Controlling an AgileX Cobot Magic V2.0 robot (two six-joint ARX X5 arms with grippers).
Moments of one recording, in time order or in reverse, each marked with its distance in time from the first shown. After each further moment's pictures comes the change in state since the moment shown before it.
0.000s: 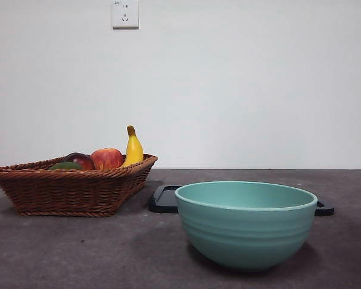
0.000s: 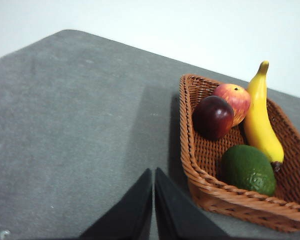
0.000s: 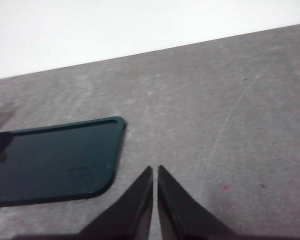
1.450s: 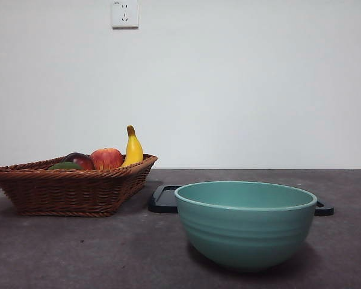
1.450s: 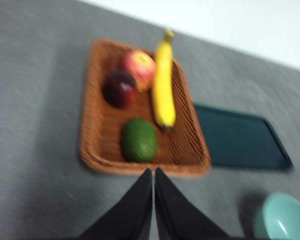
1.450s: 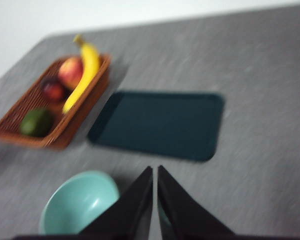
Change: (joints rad) left arm -0.001 0.426 0.645 -0.508 0.362 0.060; right arm 0.002 0.403 0.738 -0.653 -0.371 -0.114
